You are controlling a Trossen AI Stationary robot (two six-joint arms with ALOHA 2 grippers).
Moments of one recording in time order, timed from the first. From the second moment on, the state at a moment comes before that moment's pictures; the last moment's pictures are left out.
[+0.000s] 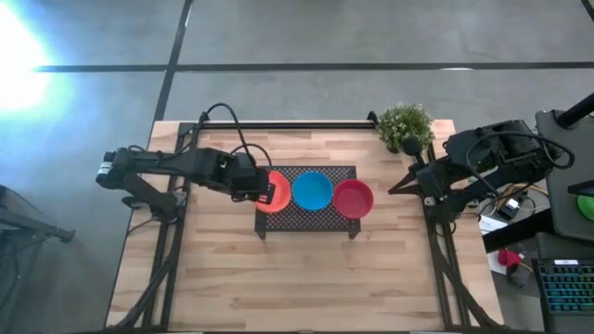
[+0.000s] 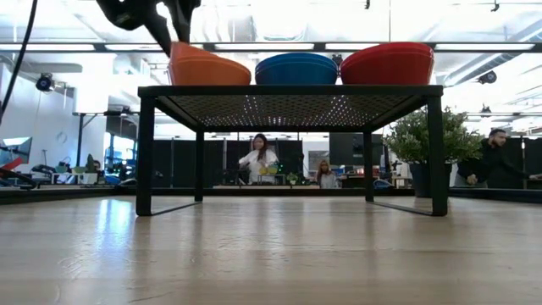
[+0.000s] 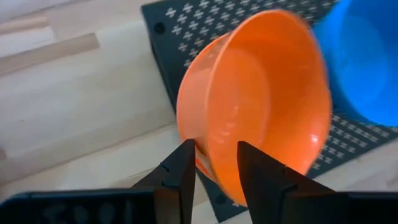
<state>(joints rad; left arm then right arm) -0.08 1.45 1.55 -1.32 -0.24 -1.33 0.27 1.16 1.78 -1.24 0.05 -0.30</state>
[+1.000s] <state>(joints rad) -0.05 1.45 1.70 -1.28 -0.38 -1.09 0.27 1.16 1.78 -1.24 0.05 -0.32</state>
